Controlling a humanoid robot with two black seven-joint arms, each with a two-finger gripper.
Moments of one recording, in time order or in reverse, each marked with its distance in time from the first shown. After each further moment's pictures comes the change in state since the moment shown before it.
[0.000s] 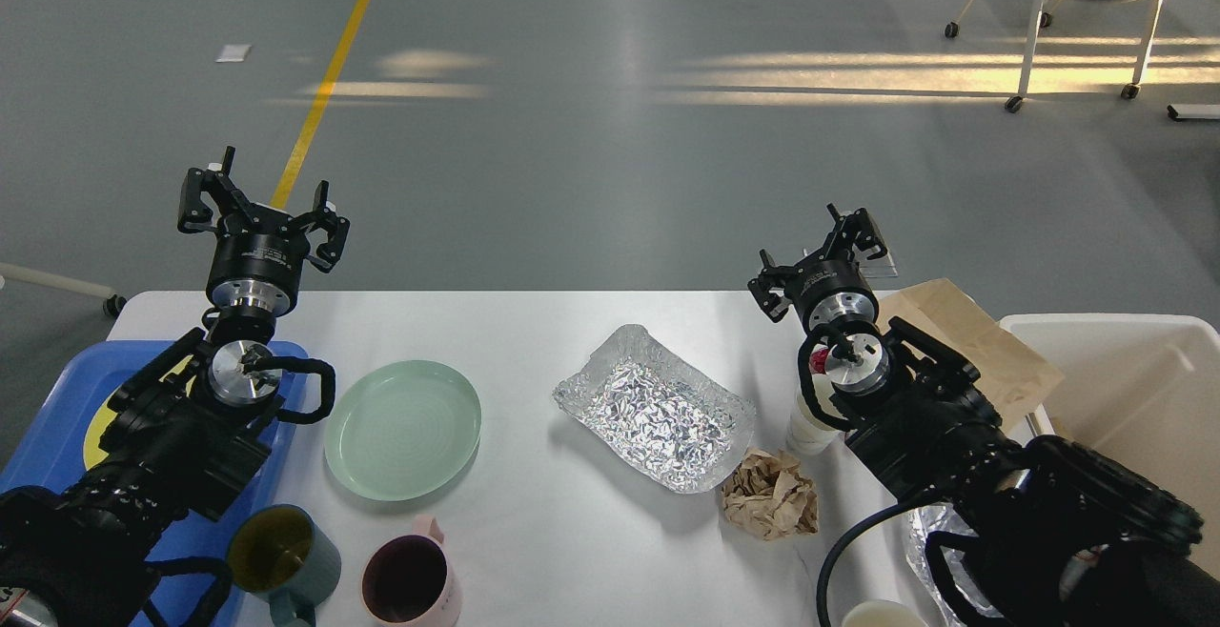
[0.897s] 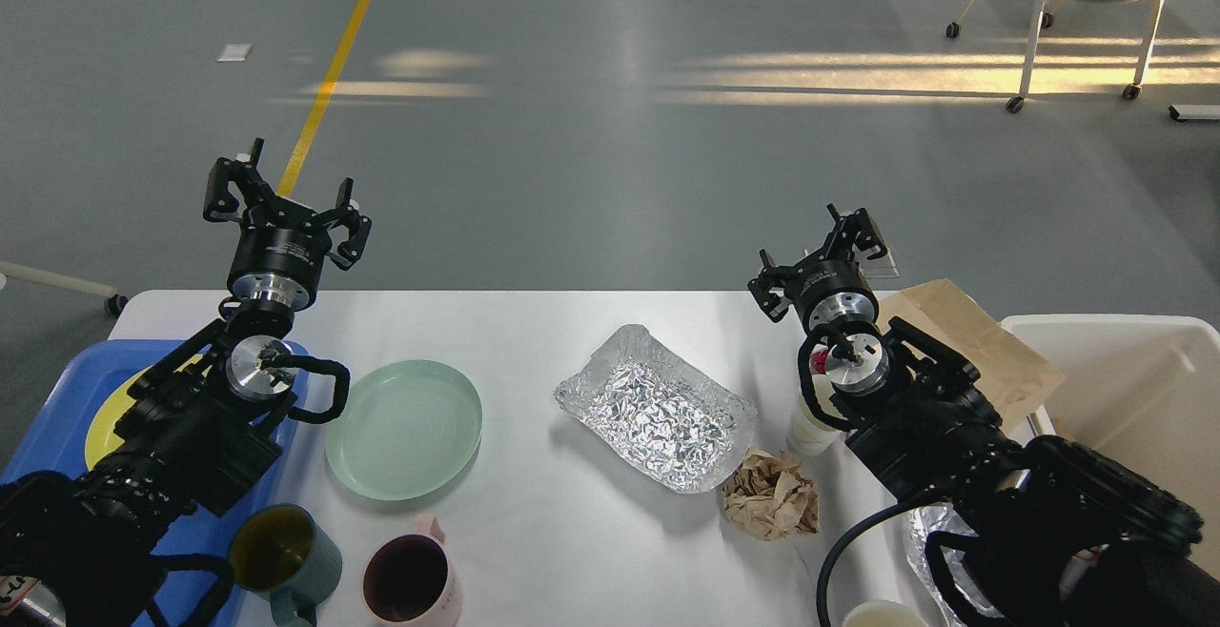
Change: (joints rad) left arm -0.065 0.008 0.272 0.011 -0.007 0.019 -0.015; right arm 0.000 0.000 0.000 0.000 0.000 0.000 0.000
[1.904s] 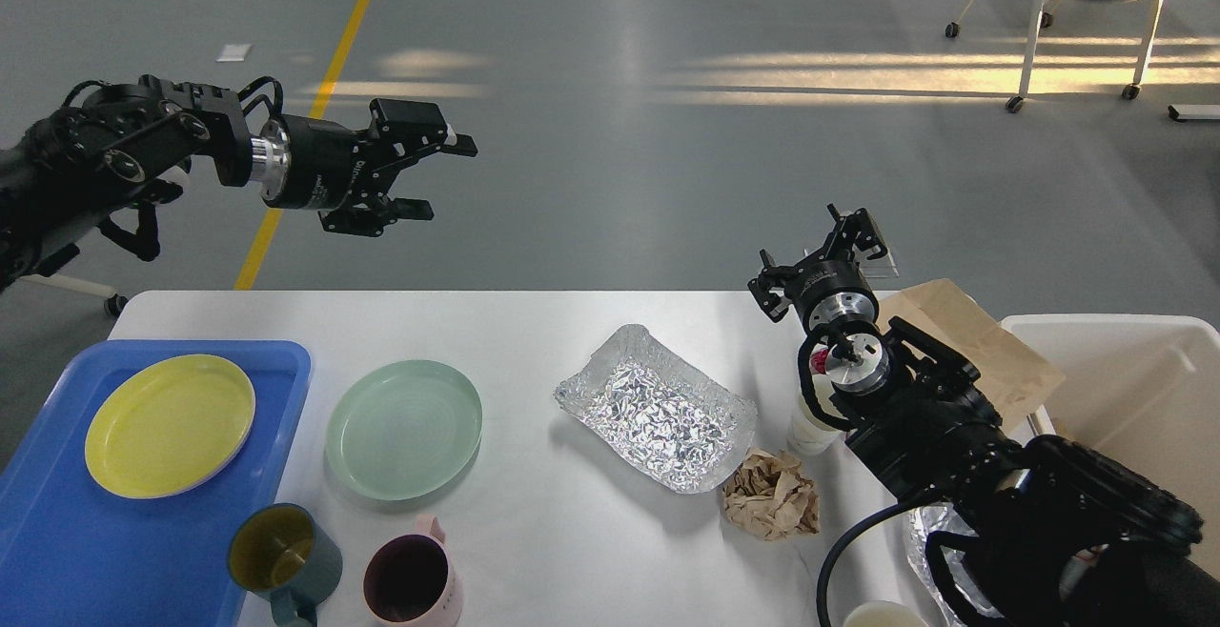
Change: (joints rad) left arm -0.679 0.205 1.640 -0.182 0.012 -0.431 0.019; right arm 0.000 0.000 0.000 0.000 0.000 0.000 0.000
